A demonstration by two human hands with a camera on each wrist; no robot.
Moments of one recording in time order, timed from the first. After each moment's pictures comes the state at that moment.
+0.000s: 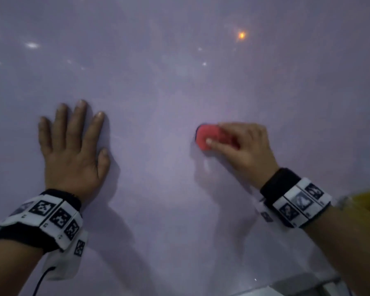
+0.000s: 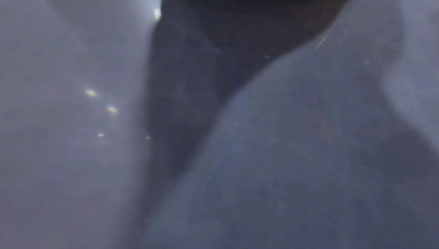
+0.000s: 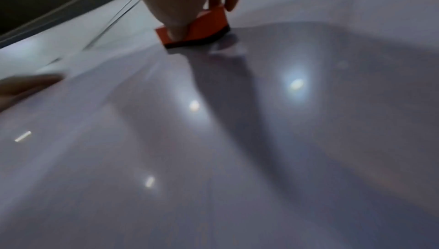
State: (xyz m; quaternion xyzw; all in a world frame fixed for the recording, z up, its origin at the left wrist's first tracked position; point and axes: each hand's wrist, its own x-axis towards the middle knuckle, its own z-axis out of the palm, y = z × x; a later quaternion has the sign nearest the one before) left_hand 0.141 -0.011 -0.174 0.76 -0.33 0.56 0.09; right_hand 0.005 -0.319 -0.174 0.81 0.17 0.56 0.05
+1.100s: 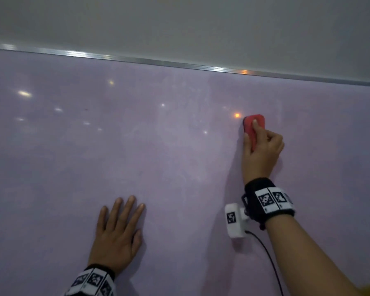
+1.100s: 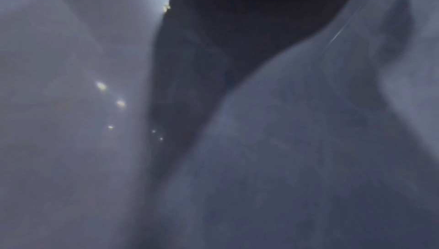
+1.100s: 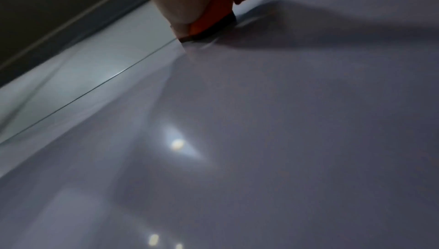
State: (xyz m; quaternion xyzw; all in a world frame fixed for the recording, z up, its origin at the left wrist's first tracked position) left_hand 0.131 -0.011 -0.163 0.78 -0.34 0.51 0.09; right_hand 0.047 -0.319 0.000 0.65 -0.10 0.74 -0.12
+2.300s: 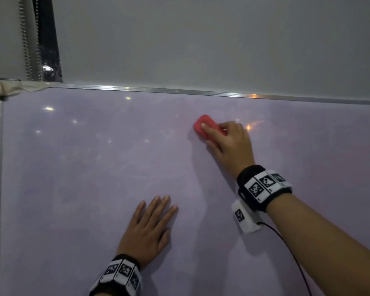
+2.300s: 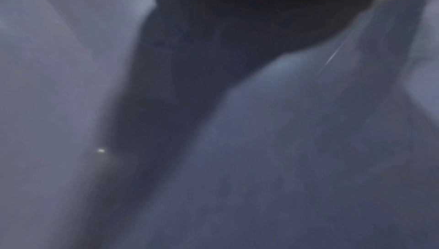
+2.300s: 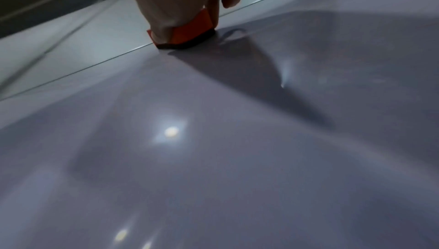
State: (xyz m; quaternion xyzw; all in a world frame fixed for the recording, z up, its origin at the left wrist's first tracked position) left_hand 0.173 0.091 -0.113 0.76 -0.42 0.50 0.04; right_hand 0.102 -0.147 0.064 0.72 0.11 0.68 0.07
